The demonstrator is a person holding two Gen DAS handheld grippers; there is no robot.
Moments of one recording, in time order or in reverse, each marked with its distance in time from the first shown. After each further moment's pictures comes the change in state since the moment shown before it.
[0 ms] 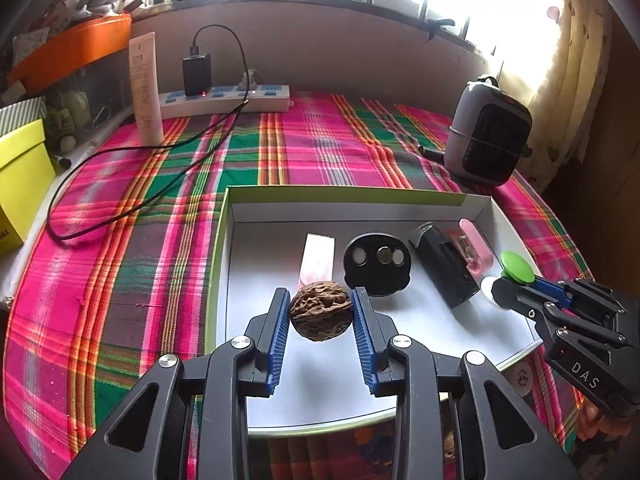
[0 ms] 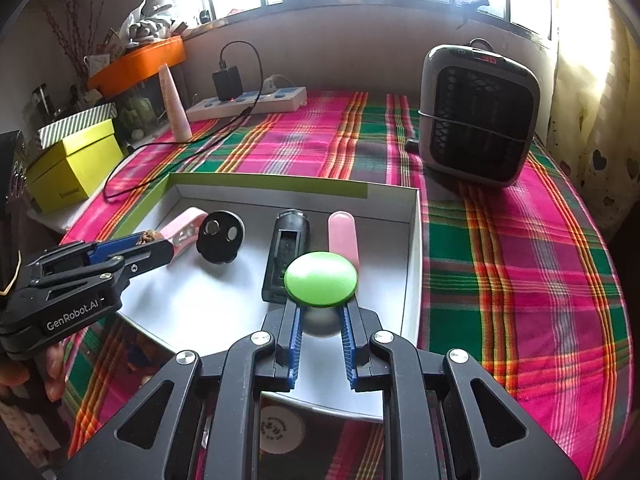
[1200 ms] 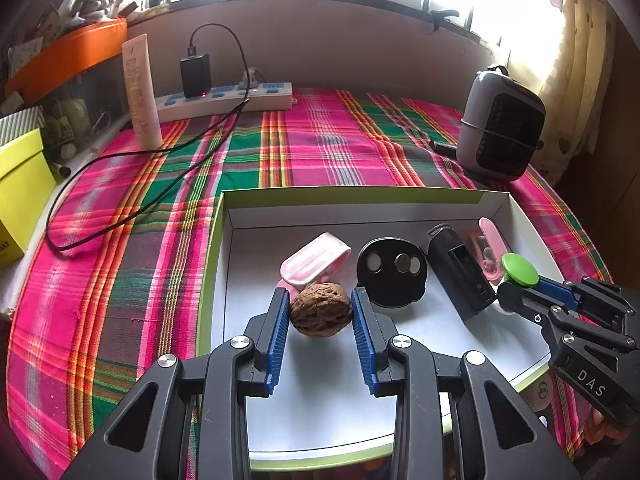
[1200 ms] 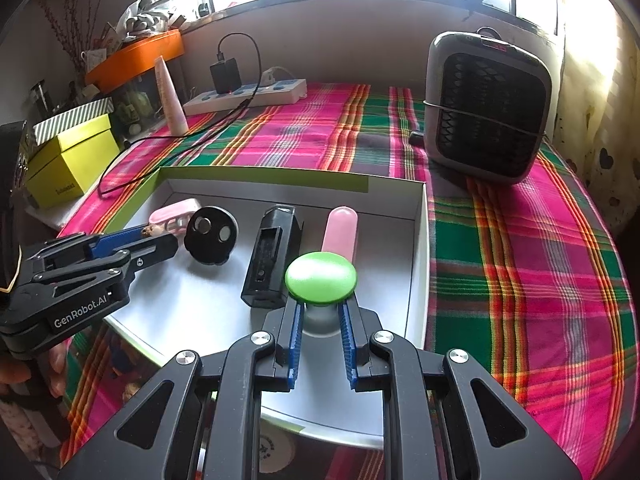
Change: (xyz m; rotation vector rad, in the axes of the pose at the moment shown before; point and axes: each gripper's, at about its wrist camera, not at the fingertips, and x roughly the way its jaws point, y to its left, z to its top) left arm 0.014 -0.003 0.005 0.026 0.004 0.046; right arm 0.011 0.000 0.000 -0.005 0.013 0.008
